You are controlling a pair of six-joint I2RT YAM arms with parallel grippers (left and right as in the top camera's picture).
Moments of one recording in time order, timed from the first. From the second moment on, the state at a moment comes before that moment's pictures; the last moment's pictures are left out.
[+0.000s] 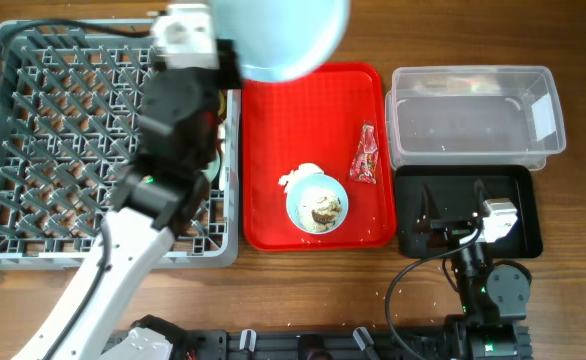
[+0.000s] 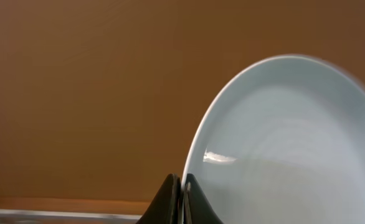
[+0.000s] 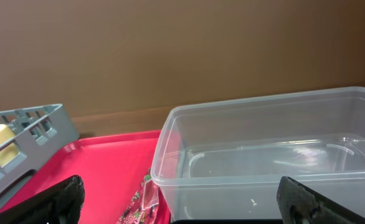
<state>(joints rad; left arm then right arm) -0.41 1.24 1.13 0.15 -0.47 0.03 0.03 0.02 0.01 0.00 -0.09 0.17</state>
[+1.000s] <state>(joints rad) -0.07 1.61 1.13 0.07 -0.60 0.46 0.03 0.02 0.01 0.00 -0.09 0.17</state>
